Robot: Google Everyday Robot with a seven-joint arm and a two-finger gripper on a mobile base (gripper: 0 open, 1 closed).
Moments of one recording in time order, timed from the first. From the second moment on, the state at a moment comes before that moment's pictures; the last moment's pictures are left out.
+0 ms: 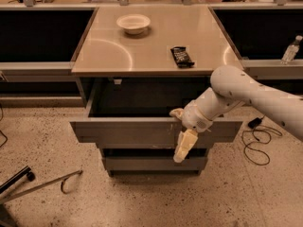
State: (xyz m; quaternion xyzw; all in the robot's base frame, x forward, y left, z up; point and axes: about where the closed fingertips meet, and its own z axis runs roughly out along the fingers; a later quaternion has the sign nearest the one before) arm 0.535 -0.077 0.658 -0.66 0.68 0.27 0.19
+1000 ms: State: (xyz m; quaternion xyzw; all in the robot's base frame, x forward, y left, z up) arm 0.501 -0.062 0.659 -0.66 0.67 0.30 0.18
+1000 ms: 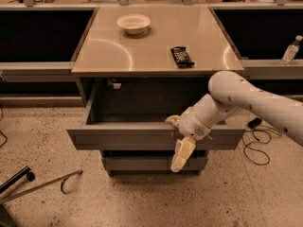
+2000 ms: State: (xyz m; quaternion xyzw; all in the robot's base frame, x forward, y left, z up) arm 0.450 -0.052 0.668 -0.65 0.66 0.34 0.18
